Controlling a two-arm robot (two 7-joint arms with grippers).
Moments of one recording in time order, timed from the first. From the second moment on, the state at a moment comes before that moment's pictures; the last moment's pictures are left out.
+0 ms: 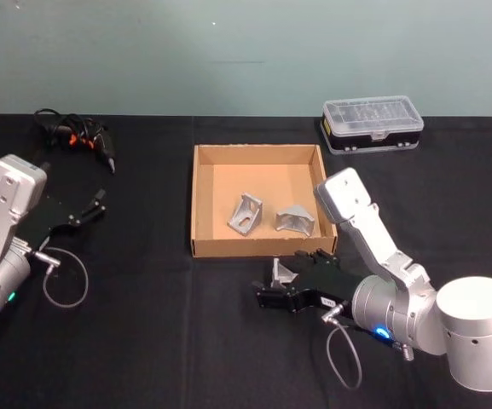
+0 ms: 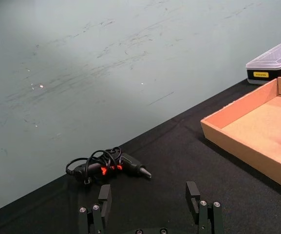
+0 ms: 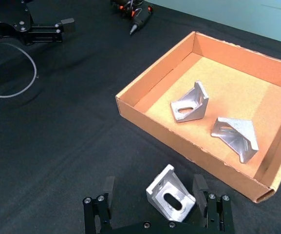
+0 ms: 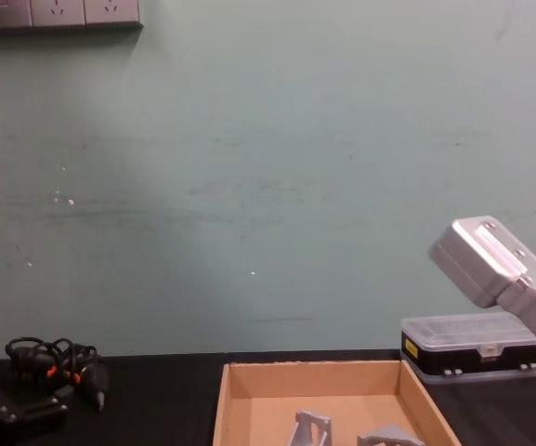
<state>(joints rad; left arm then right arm) -0.20 0.60 0.45 -1.41 -0.25 -0.12 0.03 0.12 0.34 -0.39 -1.73 0.17 0.61 0.34</state>
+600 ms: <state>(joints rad) -0.20 0.60 0.45 -1.41 -0.25 -0.12 0.03 0.12 0.33 -0.40 -1.71 0.16 0.62 0.34</state>
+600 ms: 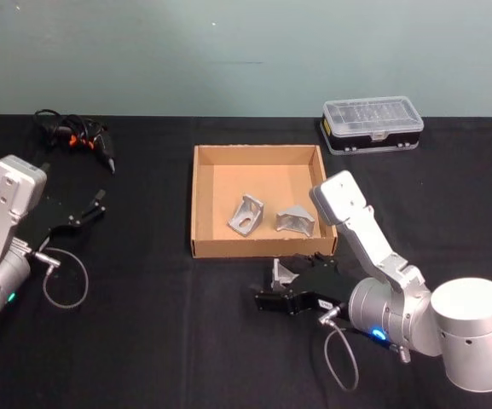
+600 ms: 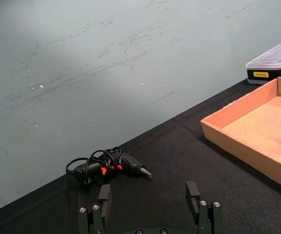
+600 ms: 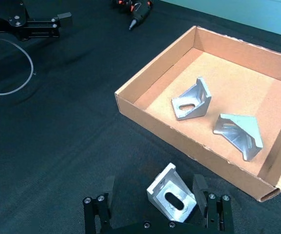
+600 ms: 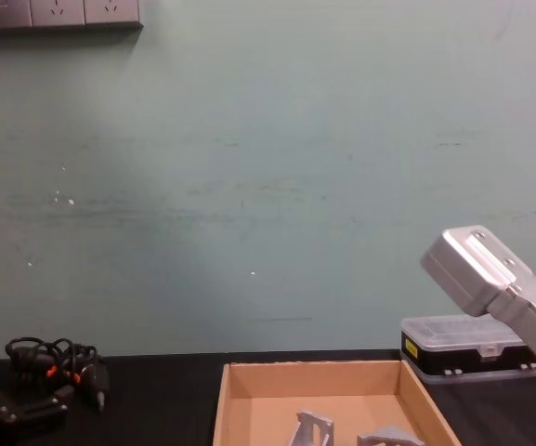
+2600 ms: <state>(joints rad) -0.20 0.60 0.45 -1.41 -0.25 -0.12 0.03 0.07 0.37 -0.34 -1.83 0.20 0.59 0.35</state>
